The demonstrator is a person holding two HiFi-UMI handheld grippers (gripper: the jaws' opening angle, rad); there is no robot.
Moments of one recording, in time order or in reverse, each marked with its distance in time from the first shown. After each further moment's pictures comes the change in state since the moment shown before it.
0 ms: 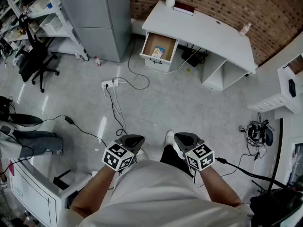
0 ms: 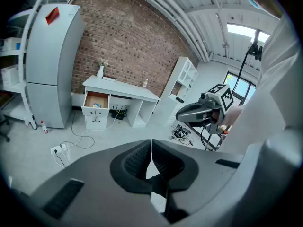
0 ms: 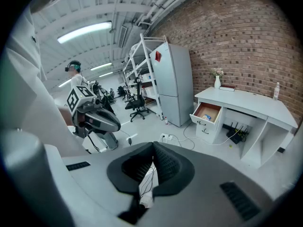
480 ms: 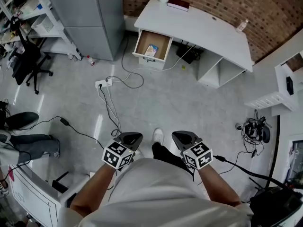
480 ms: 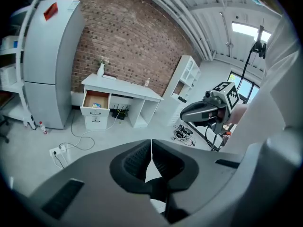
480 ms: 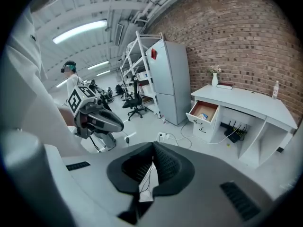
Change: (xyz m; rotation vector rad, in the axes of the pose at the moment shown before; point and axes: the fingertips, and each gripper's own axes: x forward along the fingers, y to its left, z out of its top) left arm 0.046 0.029 0.037 -0.011 0.010 0.029; right arm 0.013 -0.053 0.020 0.003 0.016 0.010
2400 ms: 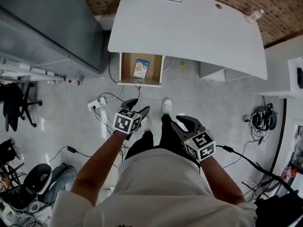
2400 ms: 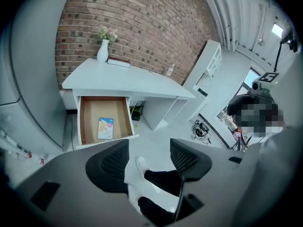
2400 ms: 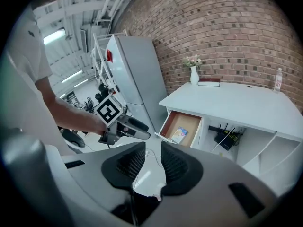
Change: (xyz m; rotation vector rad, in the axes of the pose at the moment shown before) left arm 0.355 0.401 0.299 -0.020 0.212 0.034; right arm 0.232 -0.390 0.238 0.194 0.000 -0.098
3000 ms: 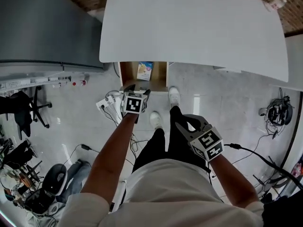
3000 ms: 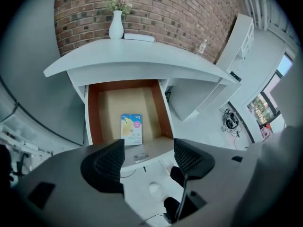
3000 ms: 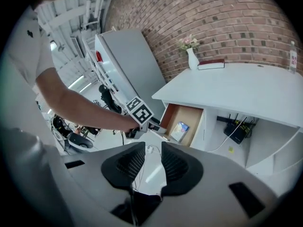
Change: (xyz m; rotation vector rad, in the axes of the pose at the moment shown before) left arm 0.166 0.152 0.037 -0.042 0.206 0.283; right arm 0.080 -0.115 0.012 0.083 0.089 0.139
